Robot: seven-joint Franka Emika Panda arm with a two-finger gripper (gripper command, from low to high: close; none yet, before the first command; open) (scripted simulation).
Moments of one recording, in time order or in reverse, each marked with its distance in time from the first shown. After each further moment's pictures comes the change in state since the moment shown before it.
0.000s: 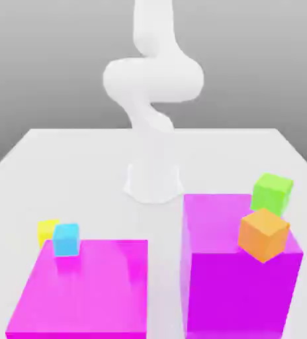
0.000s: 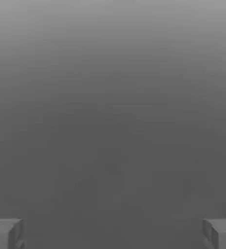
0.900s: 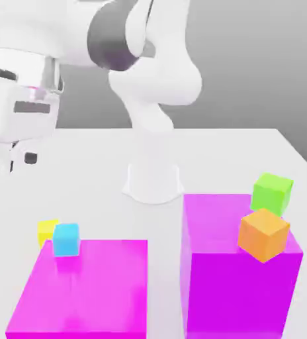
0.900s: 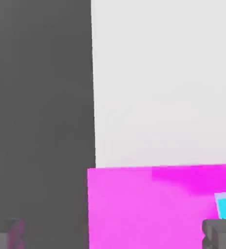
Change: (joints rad) arm -0.540 0.442 0.083 -0.349 0.061 0.331 1.136
